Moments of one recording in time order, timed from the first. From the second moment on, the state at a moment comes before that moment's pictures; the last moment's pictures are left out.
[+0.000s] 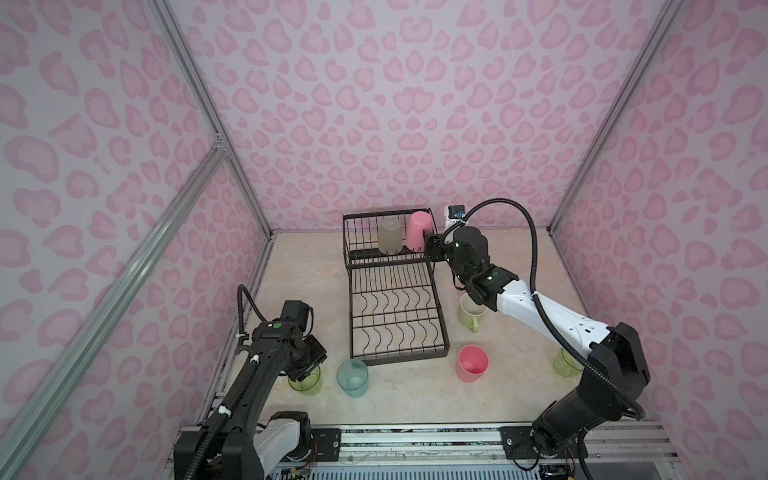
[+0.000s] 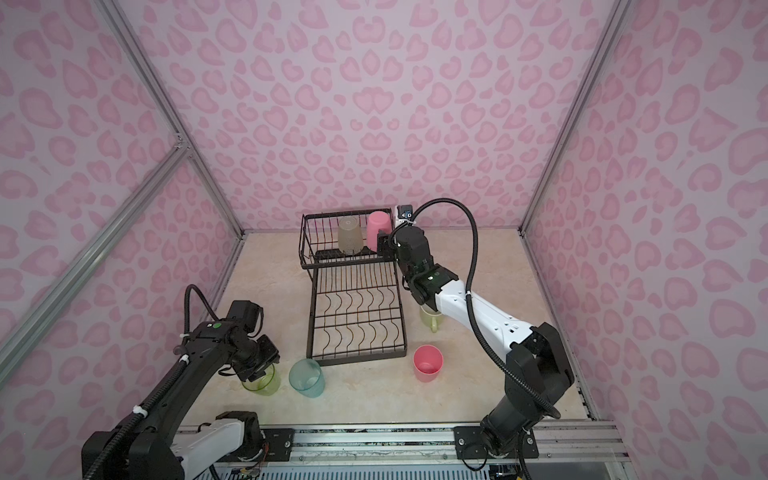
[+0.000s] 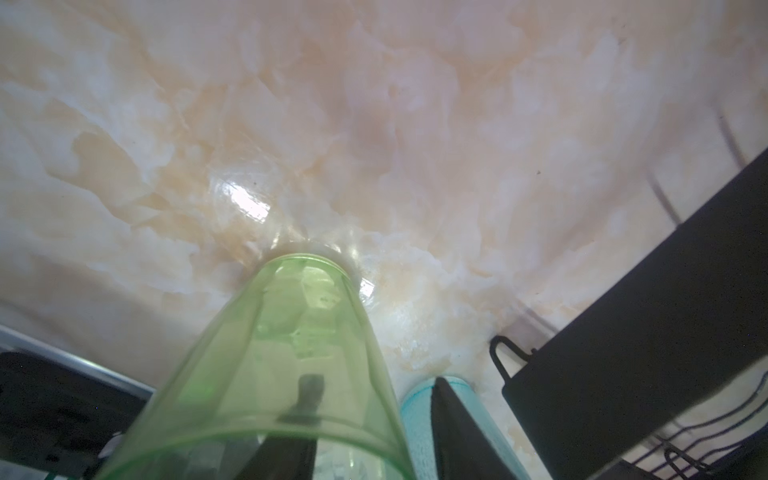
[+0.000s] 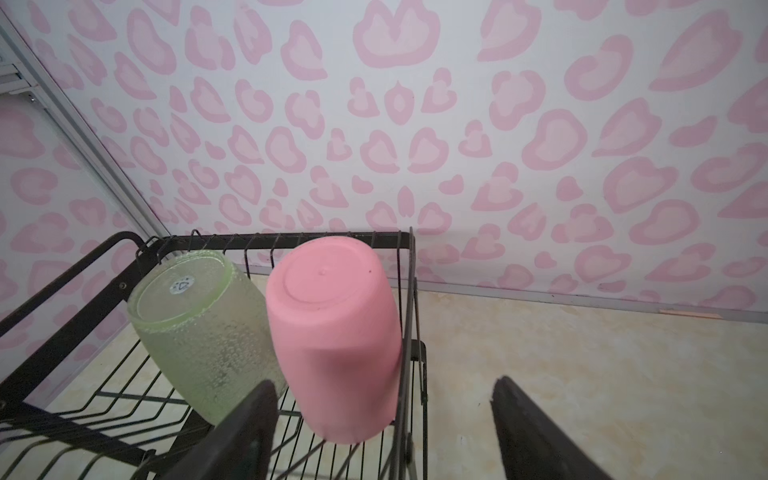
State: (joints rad) left arm -0.05 1.09 0.71 -1.07 0.08 -0.81; right arm 0.63 1.60 1.31 0.06 0.33 0.23
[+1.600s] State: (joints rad) left arm -0.08 1.24 1.42 -1.04 -0.03 -0.62; right arm 0.58 1.60 1.35 0.01 0.31 0.36
